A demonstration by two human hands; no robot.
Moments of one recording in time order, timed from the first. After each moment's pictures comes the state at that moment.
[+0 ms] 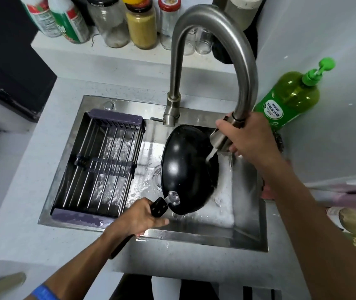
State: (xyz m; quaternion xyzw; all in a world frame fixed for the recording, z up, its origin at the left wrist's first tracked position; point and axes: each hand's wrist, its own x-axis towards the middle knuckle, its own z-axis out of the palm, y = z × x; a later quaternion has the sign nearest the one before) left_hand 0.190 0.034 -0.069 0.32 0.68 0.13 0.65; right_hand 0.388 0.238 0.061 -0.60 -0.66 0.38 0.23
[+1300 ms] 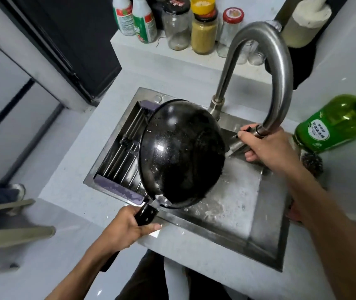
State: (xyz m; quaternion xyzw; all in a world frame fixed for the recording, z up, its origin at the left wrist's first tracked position) left_hand 0.181 -0.074 -0.006 0.28 0.75 0.32 0.51; right_hand 0.374 0.226 0.061 -0.56 -0.65 0.49 0.18
